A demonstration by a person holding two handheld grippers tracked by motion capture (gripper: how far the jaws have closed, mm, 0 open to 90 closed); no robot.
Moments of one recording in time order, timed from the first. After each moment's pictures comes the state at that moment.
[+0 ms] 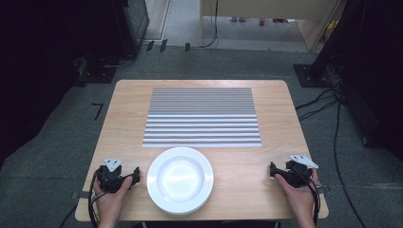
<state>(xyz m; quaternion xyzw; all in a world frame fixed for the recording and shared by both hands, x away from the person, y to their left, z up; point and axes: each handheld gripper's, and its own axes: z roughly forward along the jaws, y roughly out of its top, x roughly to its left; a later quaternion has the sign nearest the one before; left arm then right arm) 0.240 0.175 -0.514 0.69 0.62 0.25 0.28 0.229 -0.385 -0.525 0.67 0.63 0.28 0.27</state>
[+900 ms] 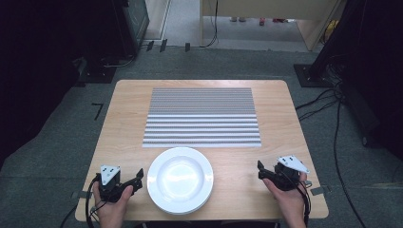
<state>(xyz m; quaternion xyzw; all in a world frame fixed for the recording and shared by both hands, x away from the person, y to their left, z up) 0.205 0.159 -0.483 0.66 0.60 0.25 0.39 0.211 -0.334 -0.488 0.61 0.65 0.35 0.29</state>
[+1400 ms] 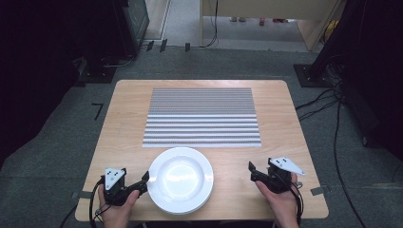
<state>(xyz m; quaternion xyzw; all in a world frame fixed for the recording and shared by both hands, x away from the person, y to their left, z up) 0.192 0.143 -0.477 0.66 0.58 0.23 0.41 0.203 -0.308 -0.475 0.60 0.65 0.40 0.25</state>
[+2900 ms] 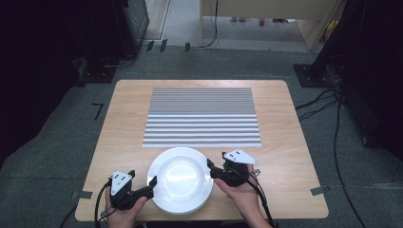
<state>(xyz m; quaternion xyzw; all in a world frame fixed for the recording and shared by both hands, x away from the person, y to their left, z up) 0.183 0.129 -0.478 0.69 0.54 0.21 0.44 0.226 -0.196 -0.458 0.51 0.71 0.45 0.19</state>
